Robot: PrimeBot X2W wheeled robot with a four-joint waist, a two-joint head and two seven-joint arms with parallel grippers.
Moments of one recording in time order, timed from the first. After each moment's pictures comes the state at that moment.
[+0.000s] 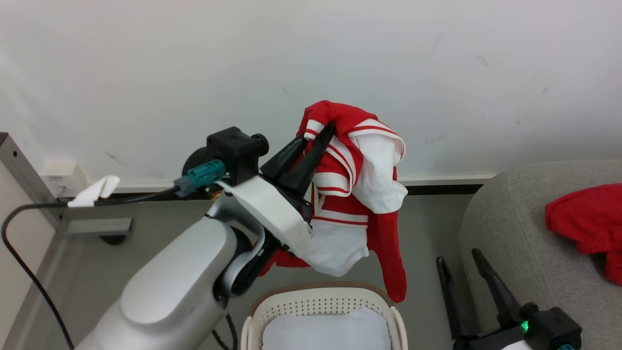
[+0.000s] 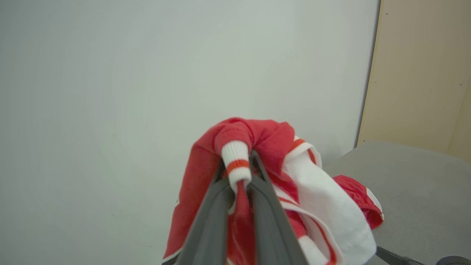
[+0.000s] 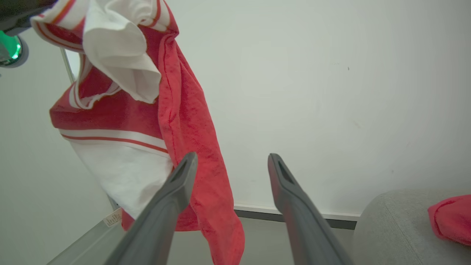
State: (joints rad) left arm -0.76 0.31 -0.76 0.12 -0.67 0.07 -0.06; right arm -0.05 -0.06 0.24 0.11 0.32 0.13 -0.26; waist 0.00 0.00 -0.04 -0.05
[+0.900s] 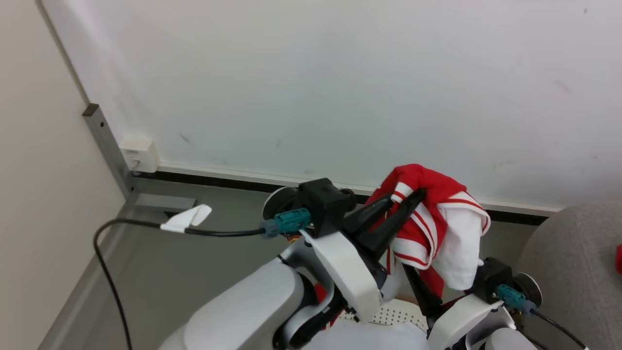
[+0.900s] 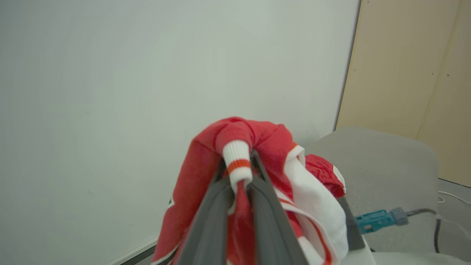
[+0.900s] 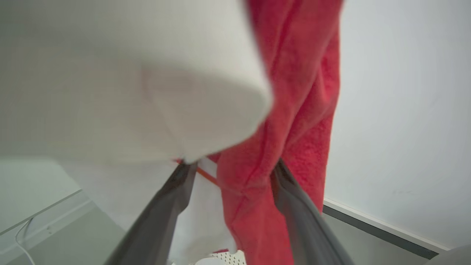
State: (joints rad) left arm -0.73 0.21 -0.92 0.06 -0.68 0.03 -0.03; right arm -0.34 -0.10 0.44 0.47 0.34 0.13 -0.17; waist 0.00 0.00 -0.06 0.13
